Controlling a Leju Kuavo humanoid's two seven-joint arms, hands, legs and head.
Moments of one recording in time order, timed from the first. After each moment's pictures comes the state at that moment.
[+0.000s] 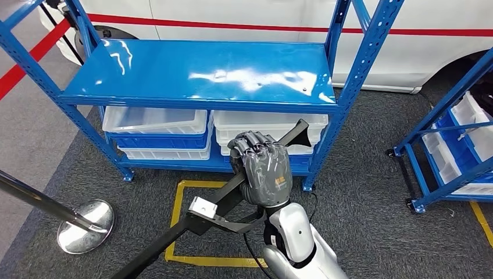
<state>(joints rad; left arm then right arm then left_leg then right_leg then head) -0.09 -0.17 1.19 -0.22 -1.29 0.43 -0.21 -0.35 0.10 0.76 -1.44 1.38 -0.52 0.05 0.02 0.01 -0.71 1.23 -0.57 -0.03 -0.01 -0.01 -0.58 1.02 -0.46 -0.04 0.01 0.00</state>
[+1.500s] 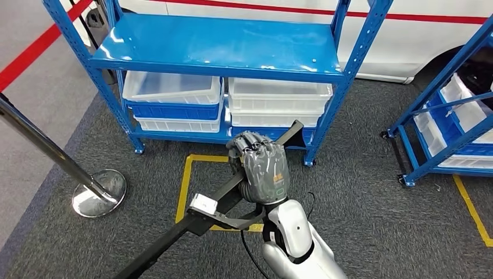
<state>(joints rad) -0.09 -0.17 1.19 -0.22 -1.29 0.43 -0.21 -0.35 0.11 0.74 -1.40 1.32 -0.51 0.02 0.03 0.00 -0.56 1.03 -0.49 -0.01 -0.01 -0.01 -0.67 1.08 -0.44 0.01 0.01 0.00</state>
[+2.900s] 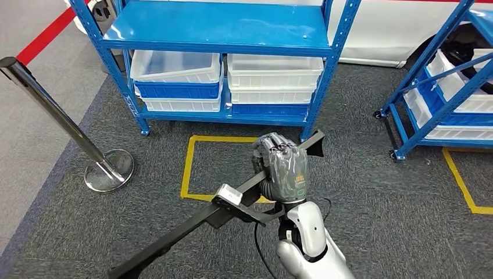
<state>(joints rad) -0.09 -0.17 1.20 -0.22 -1.29 0.43 -0.21 -0.29 0.07 0.65 -1.40 1.24 -0.56 0.01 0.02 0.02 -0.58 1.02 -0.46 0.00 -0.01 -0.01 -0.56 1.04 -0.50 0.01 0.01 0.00</state>
